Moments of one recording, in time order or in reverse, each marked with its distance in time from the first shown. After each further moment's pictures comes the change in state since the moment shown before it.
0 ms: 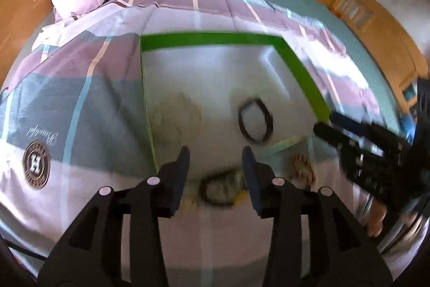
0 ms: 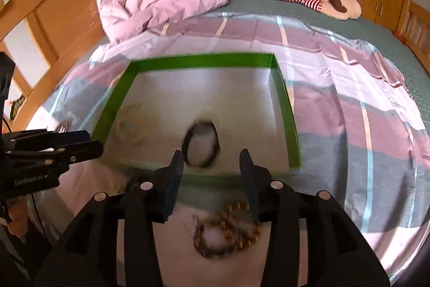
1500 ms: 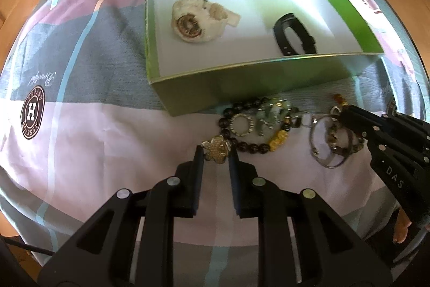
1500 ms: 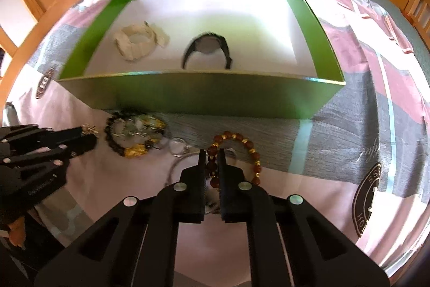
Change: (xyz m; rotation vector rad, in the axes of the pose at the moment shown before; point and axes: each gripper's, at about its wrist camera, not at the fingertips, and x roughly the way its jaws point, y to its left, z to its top) left arm 0.059 -0.003 -0.047 -0.021 0.189 0.155; right arm 0.055 0.023 -0.048 -0.006 0.215 -0.018
